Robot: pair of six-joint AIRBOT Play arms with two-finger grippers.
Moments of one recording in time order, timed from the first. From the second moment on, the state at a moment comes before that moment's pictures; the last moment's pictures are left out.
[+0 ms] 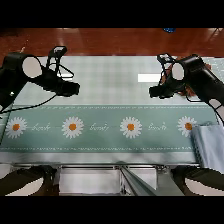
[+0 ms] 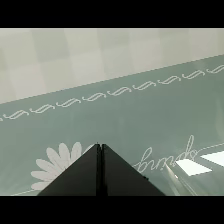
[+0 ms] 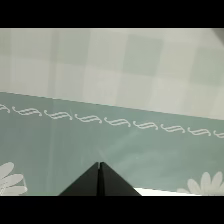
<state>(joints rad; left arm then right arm) -0.32 -1.24 1.24 1.47 -1.25 -1.68 0.33 -1.35 1.27 -1.71 1.30 1.81</state>
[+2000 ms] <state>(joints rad) -0.14 -1.16 1.19 1.56 -1.41 -1.74 -0.37 -1.81 1.74 -1.19 1.07 1.47</state>
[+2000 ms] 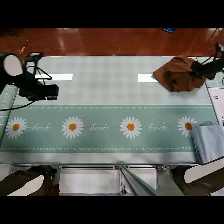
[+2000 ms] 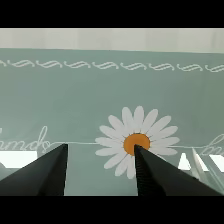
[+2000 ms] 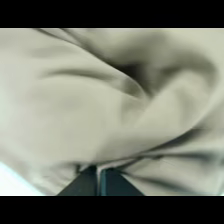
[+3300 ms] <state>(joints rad) -0.17 -0.45 0.69 1.32 -1.16 -1.74 0.27 -1.09 1.77 -1.00 1.07 1.23</state>
